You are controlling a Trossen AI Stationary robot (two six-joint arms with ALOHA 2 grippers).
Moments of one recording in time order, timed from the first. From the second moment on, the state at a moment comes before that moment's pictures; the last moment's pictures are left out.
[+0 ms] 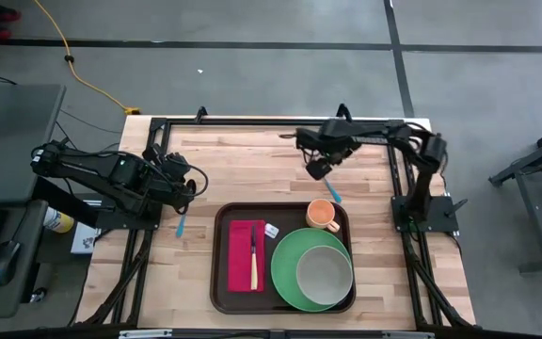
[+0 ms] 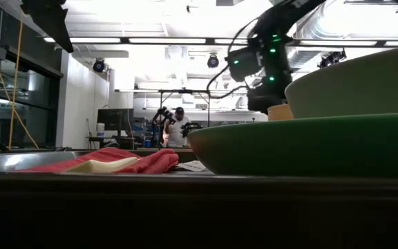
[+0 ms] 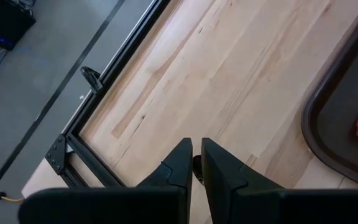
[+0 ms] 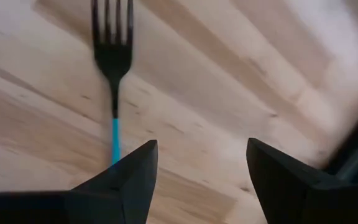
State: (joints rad) left arm -0.27 1.00 1.09 -1.44 -0.71 -0.74; right arm -0.42 1.83 1.34 -1.17 0.26 0.57
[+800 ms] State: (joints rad) left arm -0.27 1.00 1.09 -1.44 -0.72 -0.74; right arm -0.37 1.66 0.97 -0.68 0.07 0.54
